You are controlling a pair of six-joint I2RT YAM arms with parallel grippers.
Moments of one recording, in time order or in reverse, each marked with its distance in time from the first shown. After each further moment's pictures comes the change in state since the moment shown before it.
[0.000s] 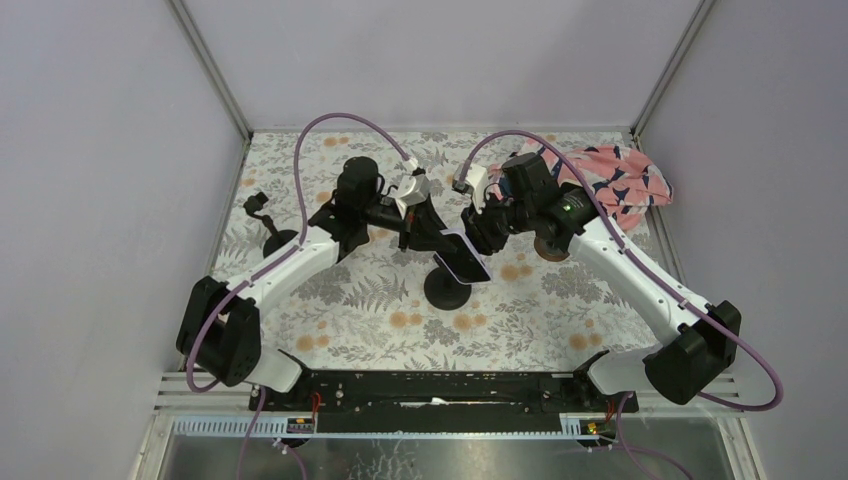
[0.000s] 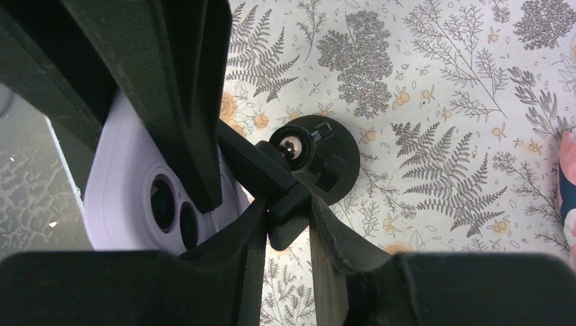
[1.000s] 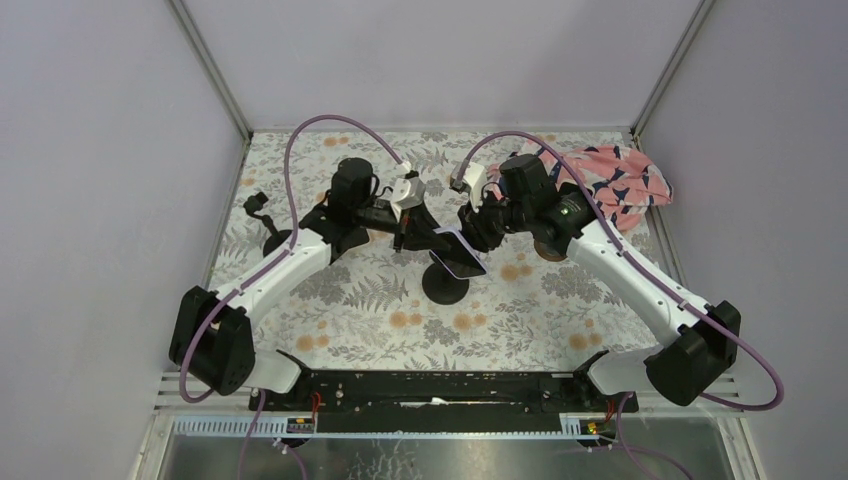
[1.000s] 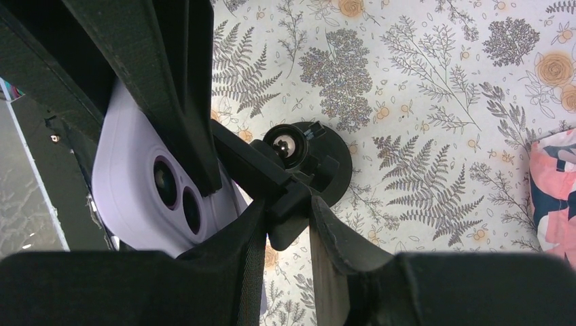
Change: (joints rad) left arm 0.026 -0.041 0.001 -0.169 -0.056 0.150; right arm 0.014 -0.006 -0.026 0.076 0.056 0.011
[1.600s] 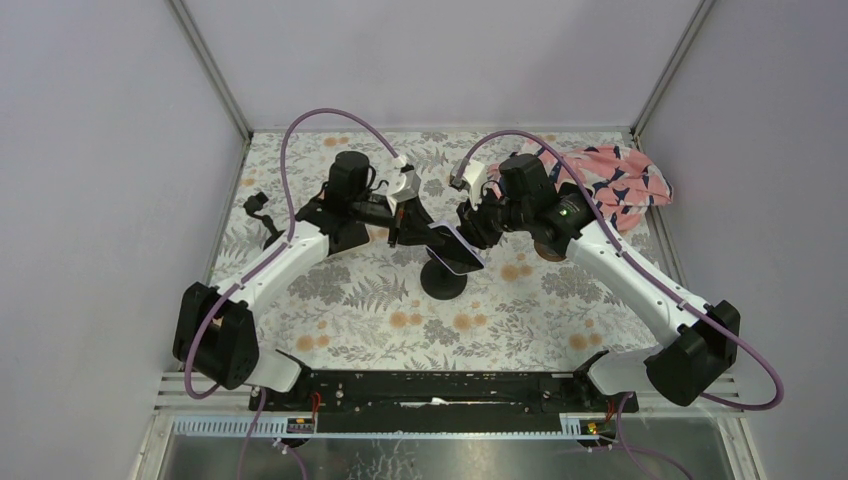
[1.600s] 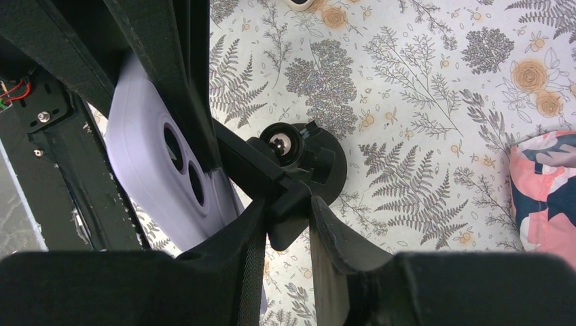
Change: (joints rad) left arm 0.051 0.022 0.039 -0.103 0.034 0.053; right arm 0.004 -0.002 -0.012 0.049 0.034 0.011
